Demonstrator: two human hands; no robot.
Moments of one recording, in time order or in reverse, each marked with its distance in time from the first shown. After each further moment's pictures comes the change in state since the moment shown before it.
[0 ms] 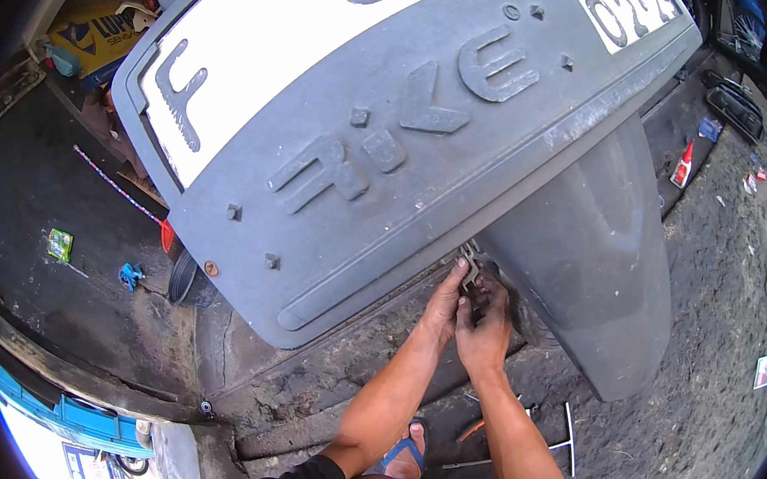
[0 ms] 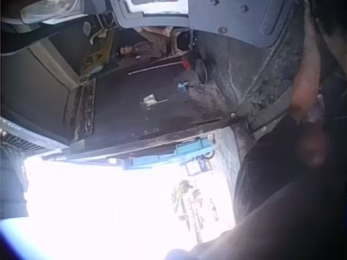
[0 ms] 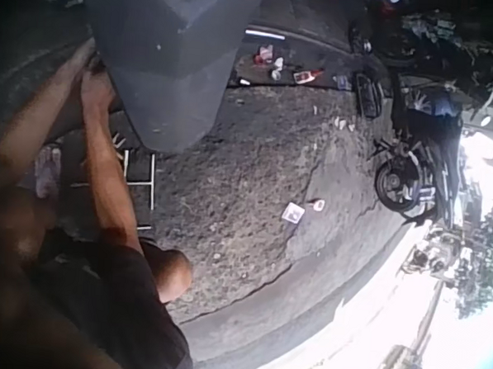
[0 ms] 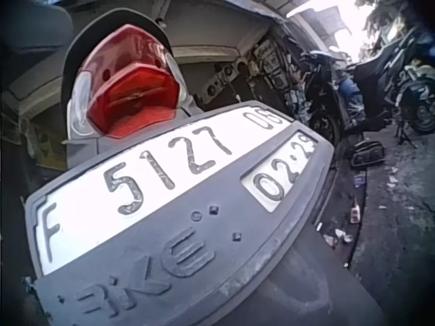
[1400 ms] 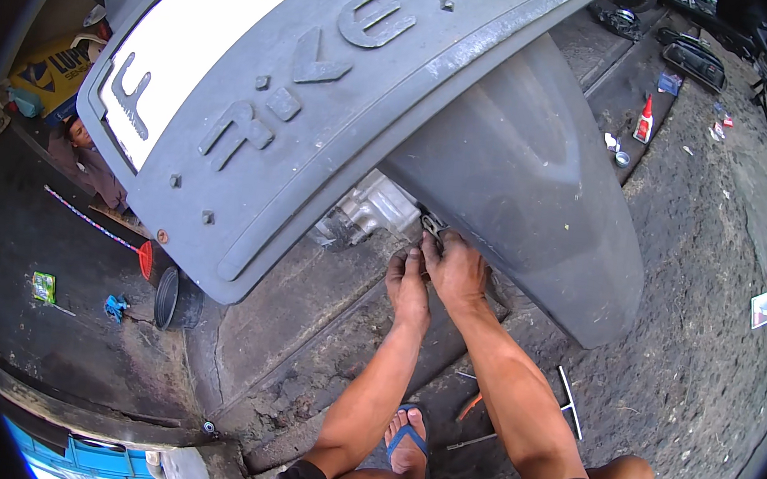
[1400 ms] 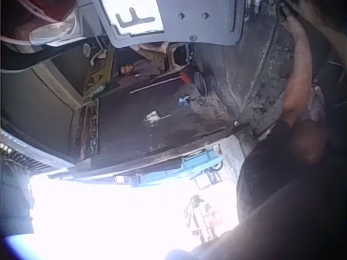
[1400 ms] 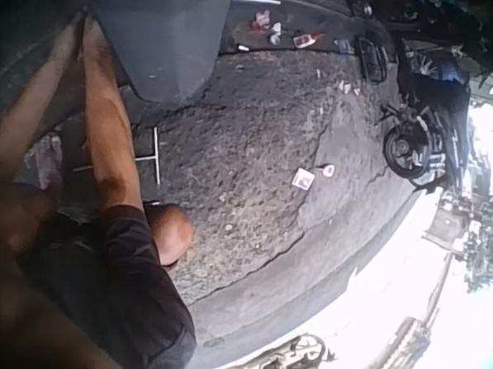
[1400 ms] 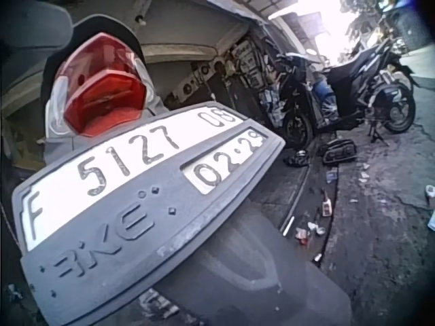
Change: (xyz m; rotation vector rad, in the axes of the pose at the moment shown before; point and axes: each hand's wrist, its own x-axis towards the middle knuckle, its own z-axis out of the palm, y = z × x) left_hand -0.021 -0.007 -0.005 0.295 0.195 0.397; right_hand 0.052 -0.013 0.002 -0.298 0.110 -0.200
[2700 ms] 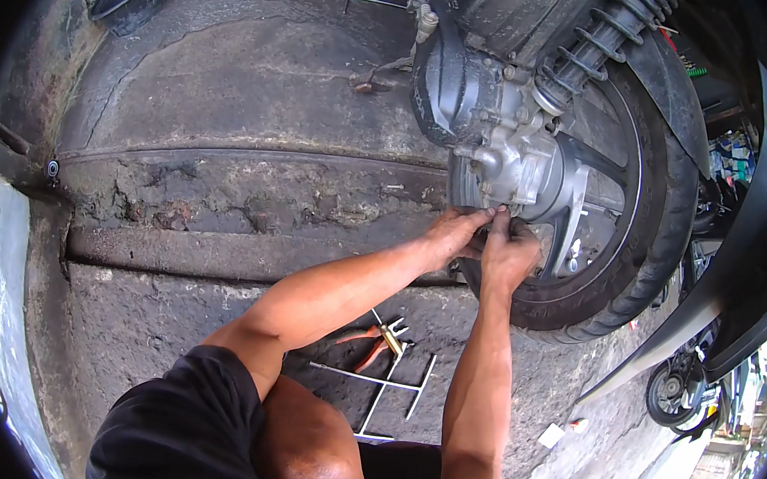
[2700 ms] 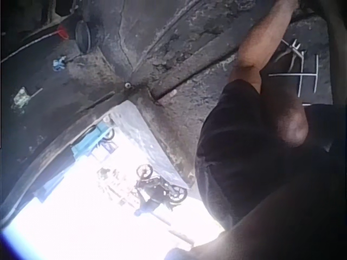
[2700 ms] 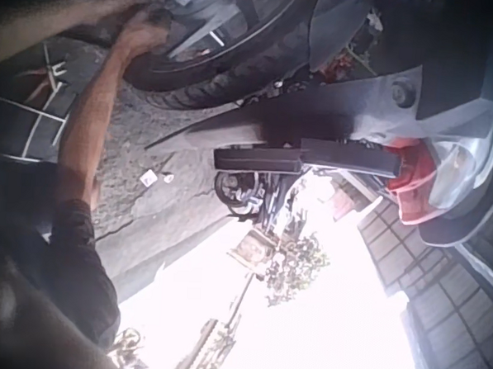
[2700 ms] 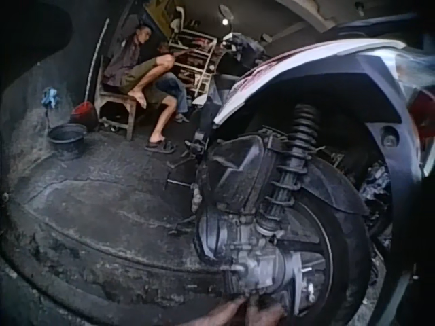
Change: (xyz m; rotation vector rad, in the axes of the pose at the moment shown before) left_hand -0.002 0.012 0.005 -0.489 -0.287 -0.378; right_hand 0.015 -0.021 -0.002 -0.327 -0.183 -0.019
